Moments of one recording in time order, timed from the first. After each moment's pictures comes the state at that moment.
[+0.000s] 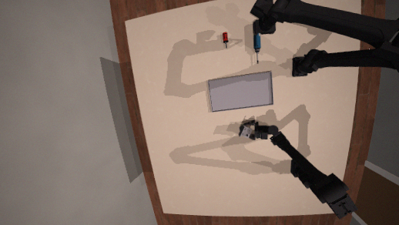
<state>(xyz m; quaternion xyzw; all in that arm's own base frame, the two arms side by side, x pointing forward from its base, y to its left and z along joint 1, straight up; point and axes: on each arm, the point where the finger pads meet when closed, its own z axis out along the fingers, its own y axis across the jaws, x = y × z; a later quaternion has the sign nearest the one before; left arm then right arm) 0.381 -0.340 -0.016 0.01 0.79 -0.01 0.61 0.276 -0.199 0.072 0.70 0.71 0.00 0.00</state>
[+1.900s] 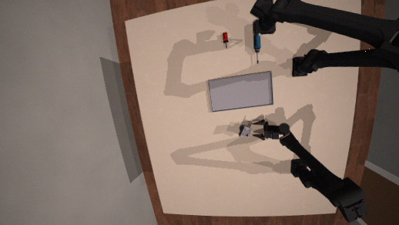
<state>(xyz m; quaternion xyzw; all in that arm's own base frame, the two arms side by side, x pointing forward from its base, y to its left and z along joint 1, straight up) 0.321 -0.339 -0.004 0.01 0.79 -0.01 0.61 0.276 -0.199 0.072 0.70 0.71 0.00 0.00</state>
